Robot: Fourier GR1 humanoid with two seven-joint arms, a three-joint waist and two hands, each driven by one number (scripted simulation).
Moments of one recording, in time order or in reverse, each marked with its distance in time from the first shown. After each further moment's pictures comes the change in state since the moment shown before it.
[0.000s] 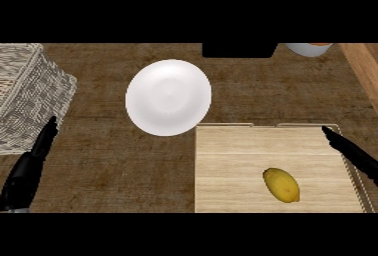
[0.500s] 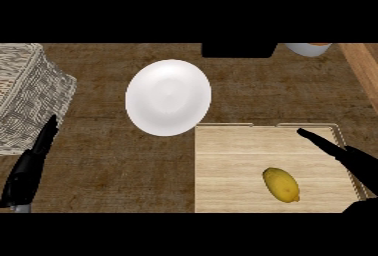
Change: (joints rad) left arm -0.025 -0.021 0.028 0.042 -0.025 -0.017 -0.013; right arm -0.150 -0.026 0.107 0.204 0.145 0.168 0.007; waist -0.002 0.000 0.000
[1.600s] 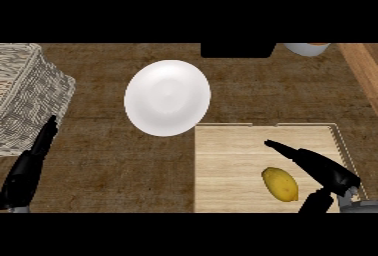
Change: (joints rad) left arm 0.014 -0.074 0.080 -0.057 -0.082 -0.087 0.031; right arm -0.072 0.227 0.070 0.241 0.320 0.146 -0.123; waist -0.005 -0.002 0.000
